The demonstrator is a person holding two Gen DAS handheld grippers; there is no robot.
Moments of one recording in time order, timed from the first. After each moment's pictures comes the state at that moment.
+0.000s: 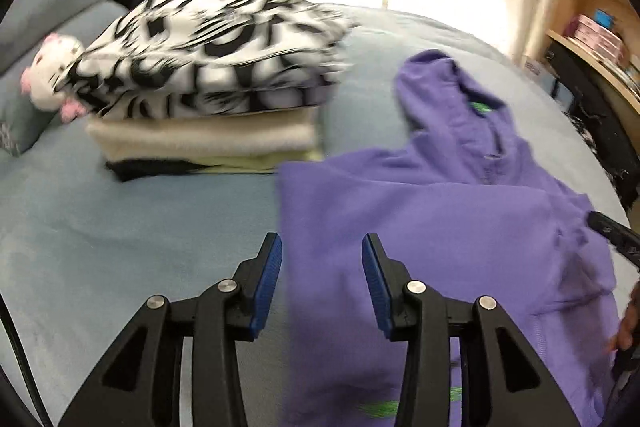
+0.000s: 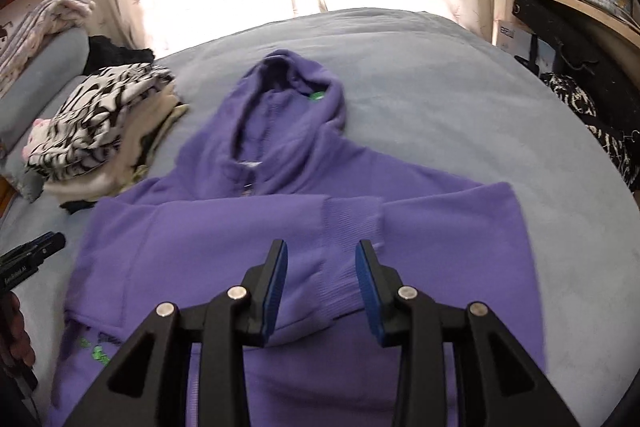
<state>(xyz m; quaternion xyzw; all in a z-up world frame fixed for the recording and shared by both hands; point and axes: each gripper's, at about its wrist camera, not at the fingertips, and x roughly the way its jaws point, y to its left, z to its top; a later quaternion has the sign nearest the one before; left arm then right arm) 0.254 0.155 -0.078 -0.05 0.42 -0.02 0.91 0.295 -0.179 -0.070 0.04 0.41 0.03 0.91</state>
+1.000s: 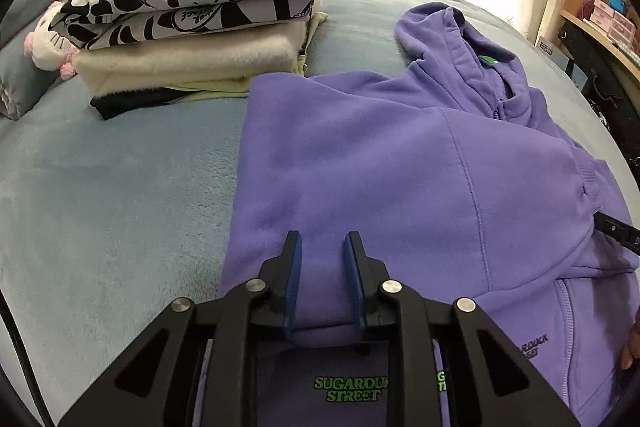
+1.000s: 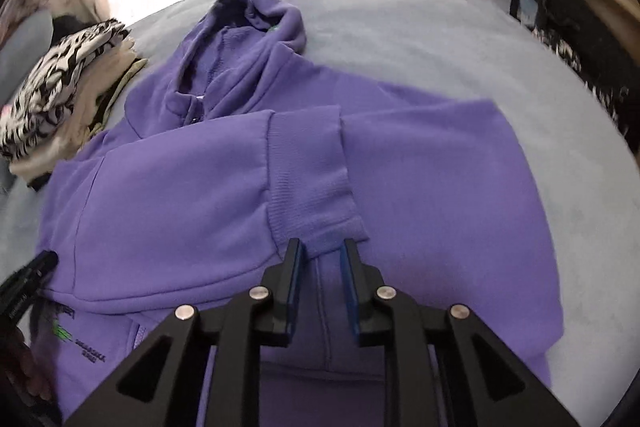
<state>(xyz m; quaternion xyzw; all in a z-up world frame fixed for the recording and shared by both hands) 0.243 0.130 -0.139 -0.06 0.45 0.02 0.89 0.290 -0.203 -0.120 0.05 0.48 -0.02 0.87</state>
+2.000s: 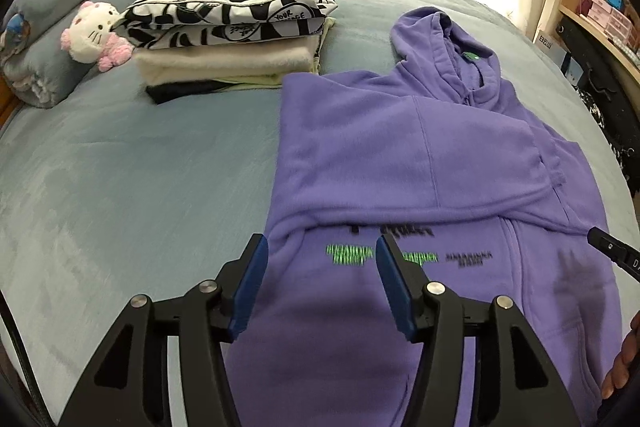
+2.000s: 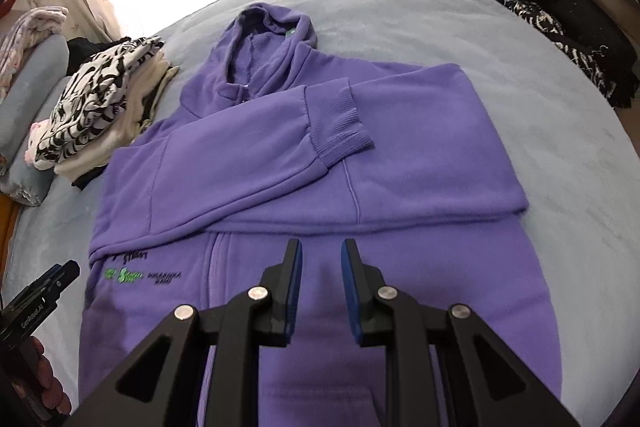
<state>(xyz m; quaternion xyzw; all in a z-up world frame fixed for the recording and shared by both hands) 0.153 0.134 -0.074 -0.06 0.47 0.04 0.88 0.190 -0.193 -0.072 0.10 0.48 -0.01 0.87</state>
